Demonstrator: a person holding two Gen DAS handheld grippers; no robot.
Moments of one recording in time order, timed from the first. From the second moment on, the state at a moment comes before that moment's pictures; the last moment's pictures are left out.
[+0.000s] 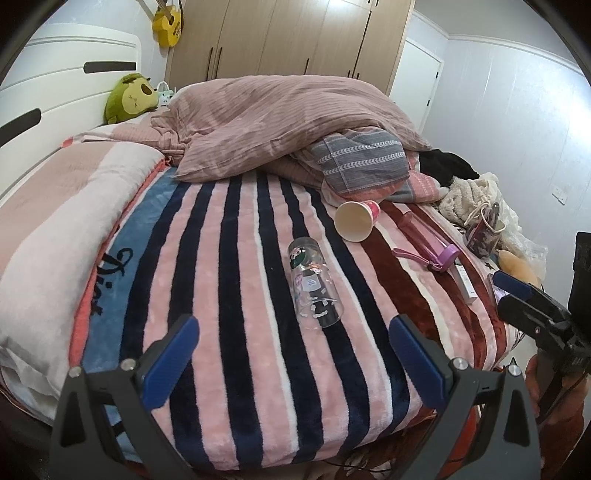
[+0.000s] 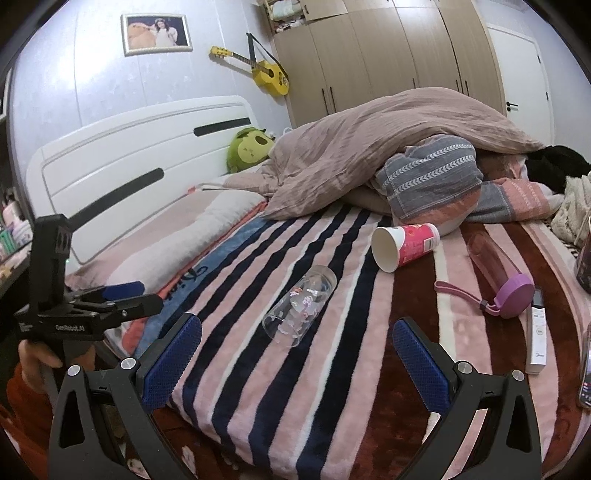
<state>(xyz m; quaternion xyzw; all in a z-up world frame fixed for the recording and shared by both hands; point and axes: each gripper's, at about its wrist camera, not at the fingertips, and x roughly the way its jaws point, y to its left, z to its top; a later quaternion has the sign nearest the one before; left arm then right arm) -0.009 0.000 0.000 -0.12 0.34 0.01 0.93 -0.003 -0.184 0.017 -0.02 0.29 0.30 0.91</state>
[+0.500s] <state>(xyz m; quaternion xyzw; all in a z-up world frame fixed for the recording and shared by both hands) -0.009 0.003 0.001 -0.11 0.34 0.02 0.93 -0.006 -0.179 0.020 -0.04 0.28 0.29 0.91</state>
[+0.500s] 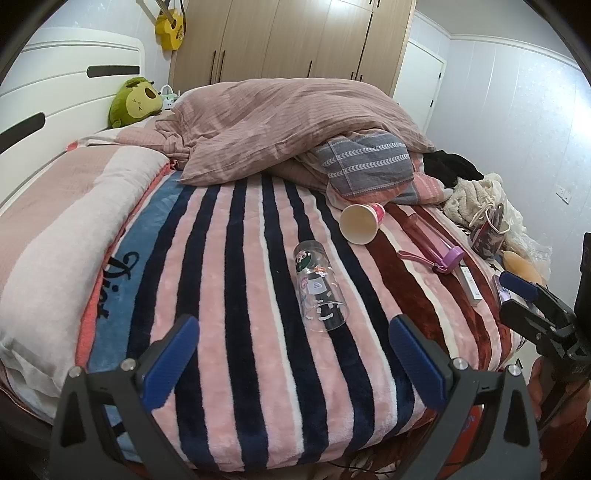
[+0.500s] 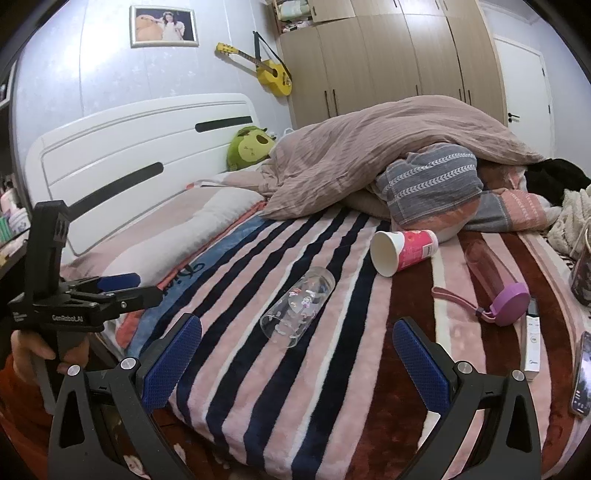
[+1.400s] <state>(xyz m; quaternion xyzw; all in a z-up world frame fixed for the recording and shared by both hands) 0.025 0.015 -0.006 -0.11 0.34 0.02 0.93 0.083 -0.157 -0.029 0.00 0.36 0.24 0.90</state>
